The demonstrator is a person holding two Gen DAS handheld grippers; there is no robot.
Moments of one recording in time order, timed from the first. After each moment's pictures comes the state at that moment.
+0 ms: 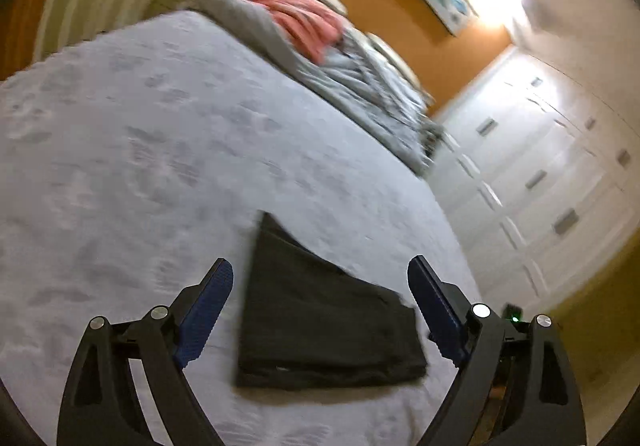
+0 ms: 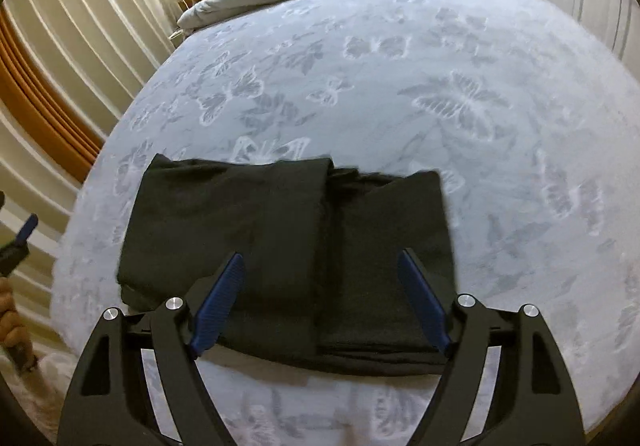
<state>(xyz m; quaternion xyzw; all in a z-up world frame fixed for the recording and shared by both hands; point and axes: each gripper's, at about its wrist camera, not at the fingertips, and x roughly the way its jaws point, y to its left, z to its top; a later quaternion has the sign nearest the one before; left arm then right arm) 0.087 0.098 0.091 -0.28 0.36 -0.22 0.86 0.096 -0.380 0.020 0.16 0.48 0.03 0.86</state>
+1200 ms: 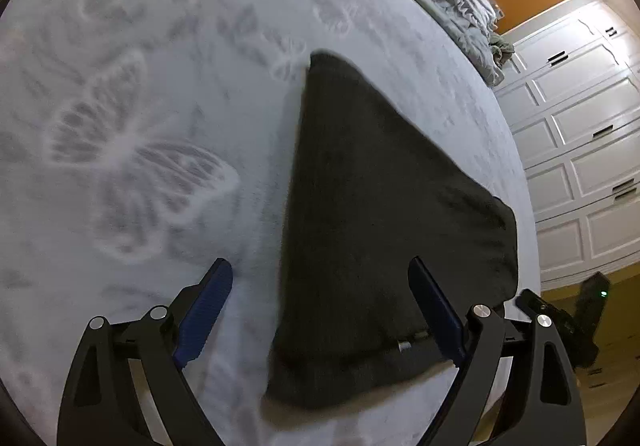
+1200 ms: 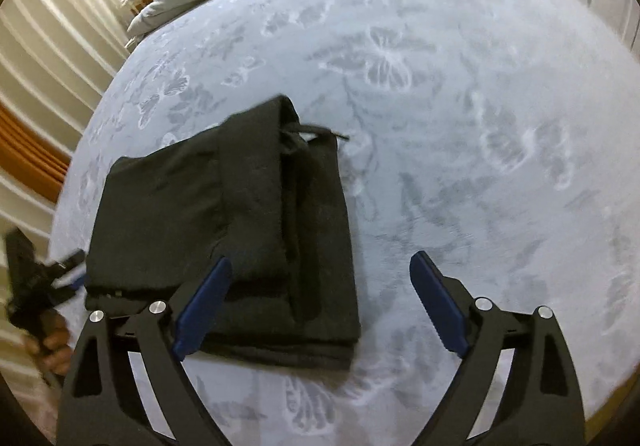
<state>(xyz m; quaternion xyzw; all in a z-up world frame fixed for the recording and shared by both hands) 0.135 -0.012 -0.061 -0.23 0.55 -0.20 0.78 0.093 -0.458 -0.026 0.22 0.53 -0.03 0.82</state>
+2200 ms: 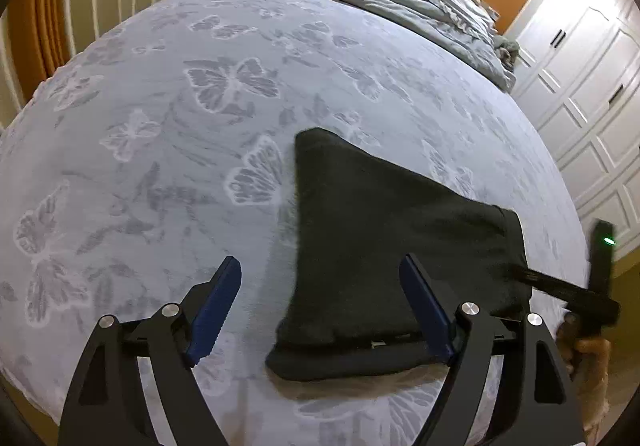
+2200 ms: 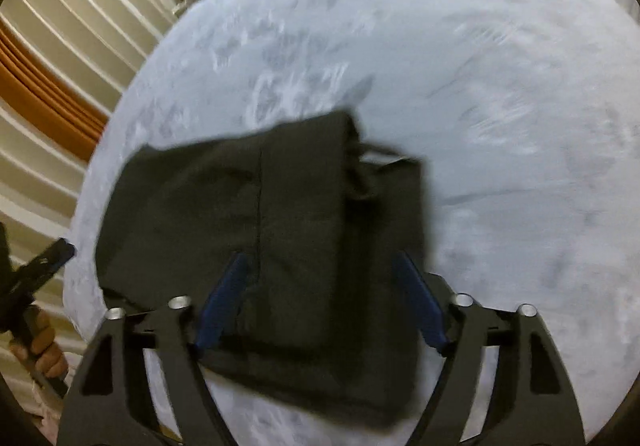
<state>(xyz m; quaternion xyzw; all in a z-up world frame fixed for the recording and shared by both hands) 0.066 0.071 0.013 -0.12 0.48 -0.15 0.86 0.110 -0.309 -0.036 0.16 0.54 0.06 0.82</state>
